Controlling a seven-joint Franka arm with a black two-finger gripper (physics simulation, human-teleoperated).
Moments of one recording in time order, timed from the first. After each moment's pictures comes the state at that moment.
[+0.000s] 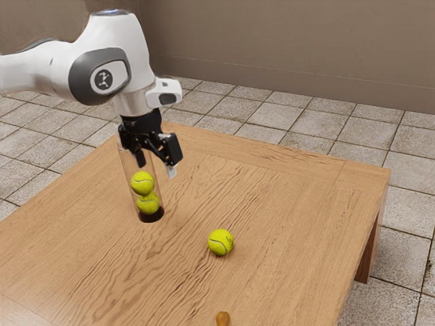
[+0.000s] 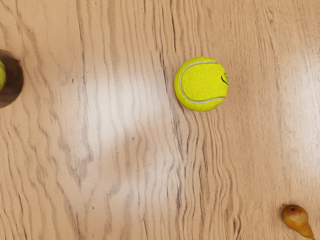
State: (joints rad) arm -0.04 -0.15 -0.14 -2.00 -0.08 1.86 -0.04
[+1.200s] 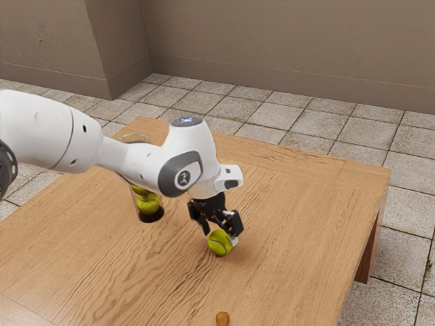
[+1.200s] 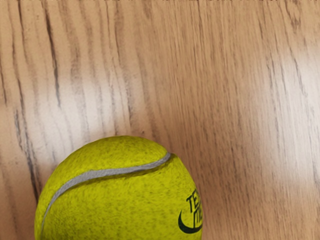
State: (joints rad) arm -0.08 0.36 -0.20 -1.99 -0.11 2.36 -0.04
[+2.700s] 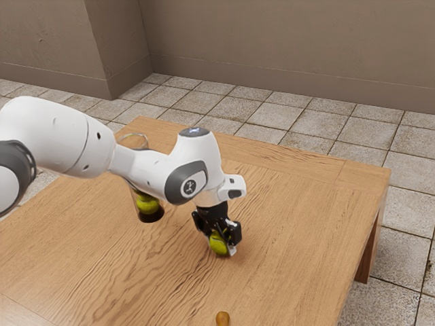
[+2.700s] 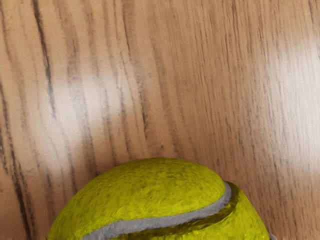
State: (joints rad) arm -0.09 0.44 -0.19 -1.95 -0.07 2.37 -0.04
